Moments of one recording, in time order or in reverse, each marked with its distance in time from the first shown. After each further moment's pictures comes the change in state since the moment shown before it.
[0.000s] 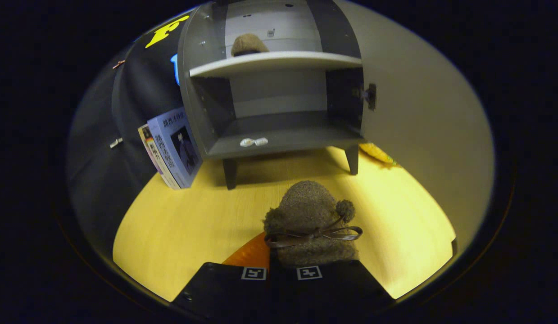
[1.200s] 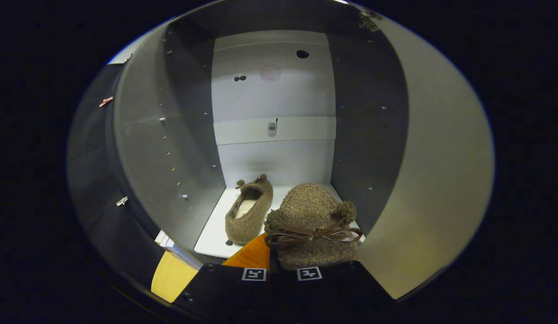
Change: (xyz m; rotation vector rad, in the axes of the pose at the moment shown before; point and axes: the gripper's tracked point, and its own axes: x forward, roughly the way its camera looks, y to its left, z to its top) arm 0.018 0.007 0.376 -0.050 -0.172 0.000
